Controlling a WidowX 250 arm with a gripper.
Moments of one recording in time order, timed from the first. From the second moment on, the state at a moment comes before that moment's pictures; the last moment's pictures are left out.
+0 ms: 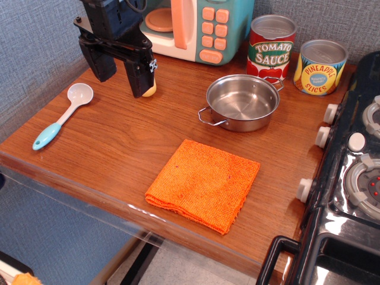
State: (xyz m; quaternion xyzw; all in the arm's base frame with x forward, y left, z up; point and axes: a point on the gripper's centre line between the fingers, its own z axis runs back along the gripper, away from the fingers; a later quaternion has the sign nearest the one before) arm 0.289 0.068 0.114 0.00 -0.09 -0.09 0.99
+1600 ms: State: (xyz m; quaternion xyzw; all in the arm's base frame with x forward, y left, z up) arm 0.266 -0.045 0.015 0.02 -0.03 -0.12 0.99
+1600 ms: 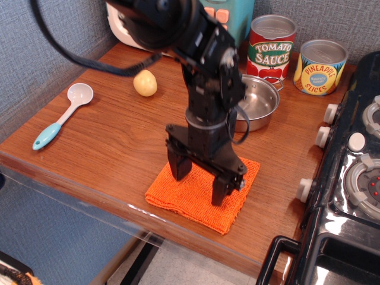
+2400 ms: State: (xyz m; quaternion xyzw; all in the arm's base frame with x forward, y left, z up) arm 0.287 0.000 0.002 0.01 -0.07 -0.10 0.99
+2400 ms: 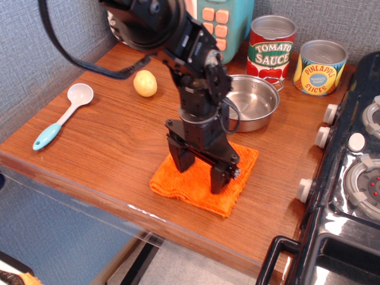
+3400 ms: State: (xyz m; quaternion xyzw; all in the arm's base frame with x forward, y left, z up) arm 0.251 0.110 0.020 0.00 -0.05 -0.09 0.99
